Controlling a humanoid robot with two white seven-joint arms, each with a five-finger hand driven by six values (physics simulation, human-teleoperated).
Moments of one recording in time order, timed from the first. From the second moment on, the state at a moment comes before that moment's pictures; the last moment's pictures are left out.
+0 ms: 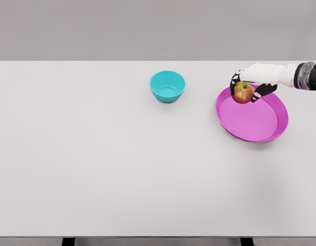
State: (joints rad) left arm 0.03 0.00 -0.24 -0.21 0.20 -0.02 -0.12; right arm -0.93 -0.68 0.78 -0.99 0.35 -0.61 0.61
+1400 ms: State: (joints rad) left arm 0.03 0.00 -0.24 -0.20 0.20 -0.02 -0.12; right arm -0.95 -0.46 0.64 -0.93 0.37 -0.61 0.61
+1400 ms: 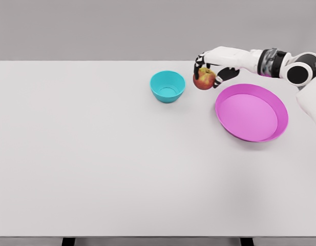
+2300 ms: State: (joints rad) left arm 0.03 0.00 -0.24 -0.20 0.20 -0.02 -0.12; right arm -0.99 -0.36 0.62 -0.85 0.37 -0.61 0.61
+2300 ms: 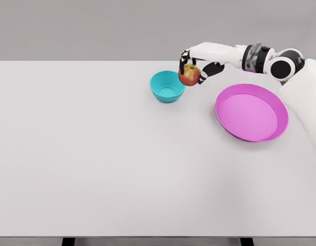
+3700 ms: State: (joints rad) left arm 0.03 0.00 -0.24 -0.20 0.20 -0.02 -0.12; right arm -1.03 -0.24 0.62 -0.75 0.41 -0.61 0.61
